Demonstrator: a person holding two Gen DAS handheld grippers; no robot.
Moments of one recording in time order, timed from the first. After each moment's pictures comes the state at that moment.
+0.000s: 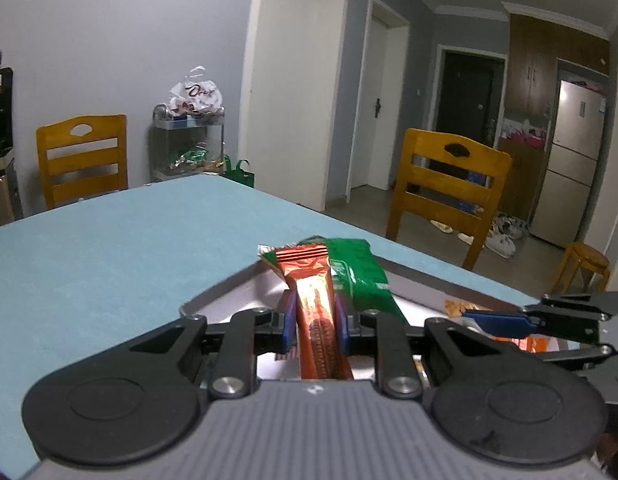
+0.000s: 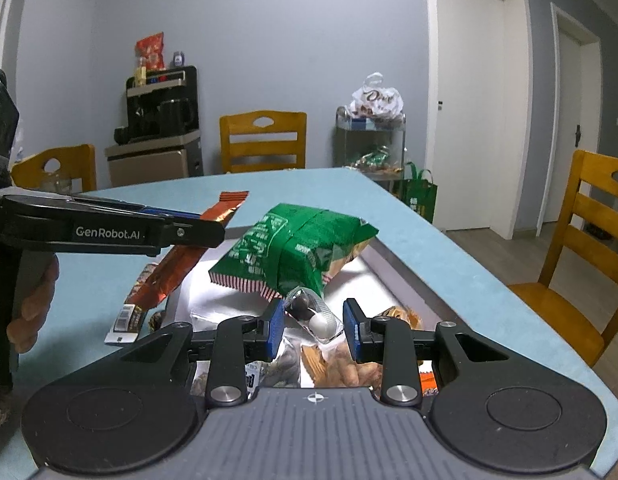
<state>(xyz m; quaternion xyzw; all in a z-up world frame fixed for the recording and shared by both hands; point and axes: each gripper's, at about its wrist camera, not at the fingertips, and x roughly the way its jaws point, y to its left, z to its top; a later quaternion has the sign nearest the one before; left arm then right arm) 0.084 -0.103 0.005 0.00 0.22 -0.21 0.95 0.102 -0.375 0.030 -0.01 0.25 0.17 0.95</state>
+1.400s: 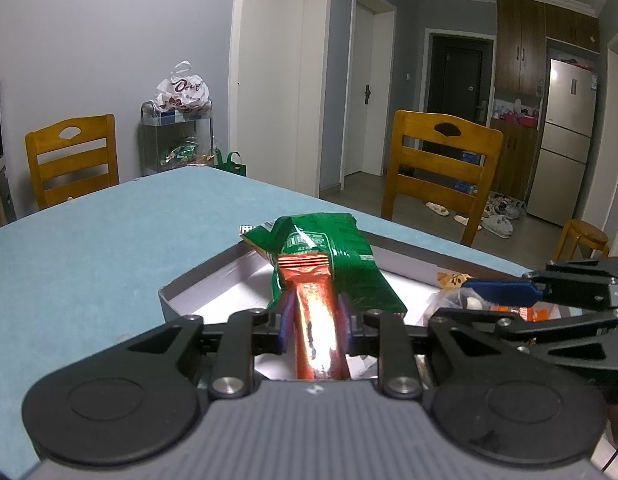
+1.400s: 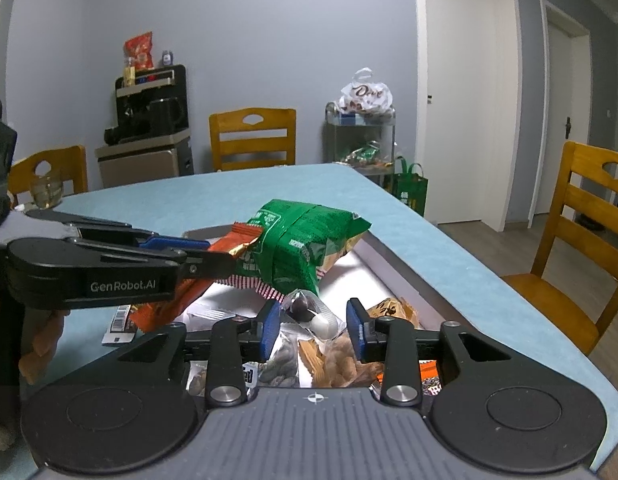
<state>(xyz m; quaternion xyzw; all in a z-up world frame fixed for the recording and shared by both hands) 0.093 -0.127 -0.009 0.03 0.23 -0.22 0.95 0.098 -0.374 0.029 0.00 0.25 0.16 0.95</state>
